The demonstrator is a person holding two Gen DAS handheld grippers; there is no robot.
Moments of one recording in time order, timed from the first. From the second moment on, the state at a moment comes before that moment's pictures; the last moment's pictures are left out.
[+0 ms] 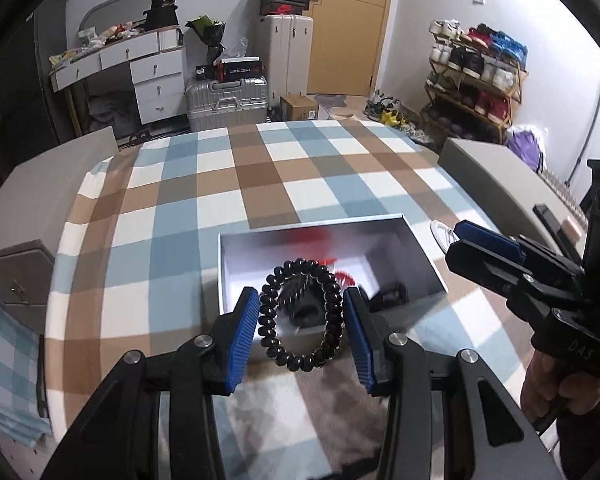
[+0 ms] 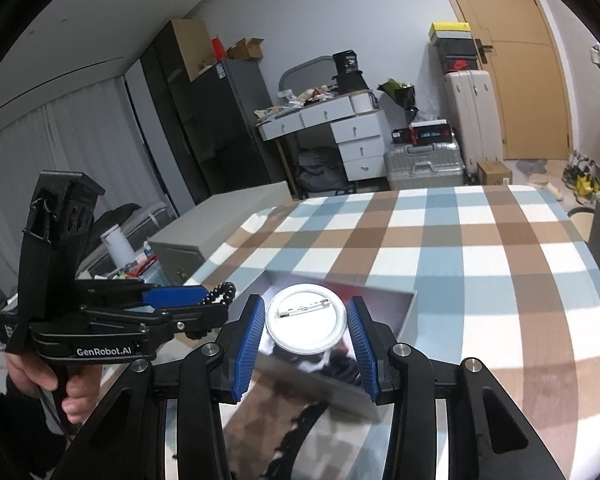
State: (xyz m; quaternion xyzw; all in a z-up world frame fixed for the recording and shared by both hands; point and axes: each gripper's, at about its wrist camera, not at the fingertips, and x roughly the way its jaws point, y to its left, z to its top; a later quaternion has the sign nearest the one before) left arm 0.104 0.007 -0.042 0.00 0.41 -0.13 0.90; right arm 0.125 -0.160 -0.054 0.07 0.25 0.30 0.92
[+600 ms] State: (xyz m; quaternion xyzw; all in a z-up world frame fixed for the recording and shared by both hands) left arm 0.143 -0.007 -0.062 -0.02 0.44 -0.15 0.89; right arm 0.172 -0.150 -0.071 0.06 0.28 0.31 0.91
